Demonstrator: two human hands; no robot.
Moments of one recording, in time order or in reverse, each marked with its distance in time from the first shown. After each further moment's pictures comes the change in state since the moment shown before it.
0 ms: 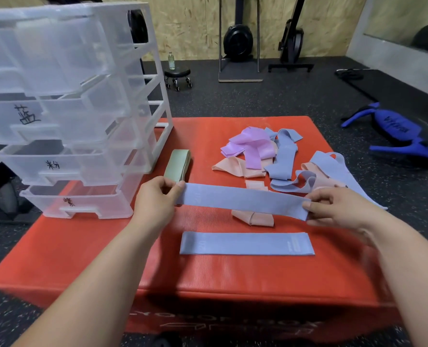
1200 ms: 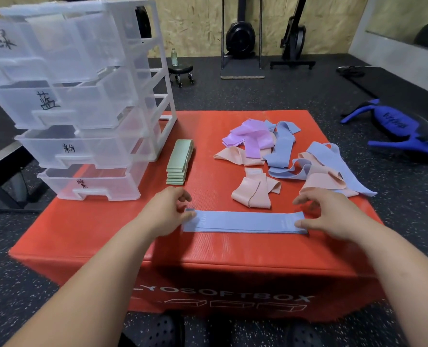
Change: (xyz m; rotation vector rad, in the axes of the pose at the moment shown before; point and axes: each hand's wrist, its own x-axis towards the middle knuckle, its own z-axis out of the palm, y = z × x) left_hand -0.039 -0.023 -0.019 0.579 -0.401 0.238; right_hand -0.032 0.033 0.007 -0.787 0.026 -0.275
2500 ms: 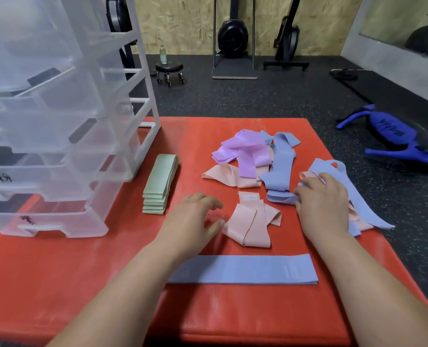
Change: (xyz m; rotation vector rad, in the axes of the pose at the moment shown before) left_hand 0.081 0.057 0.044 0.023 0.115 0.292; right_hand 0.127 0.025 0.027 -0.603 0.577 0.067
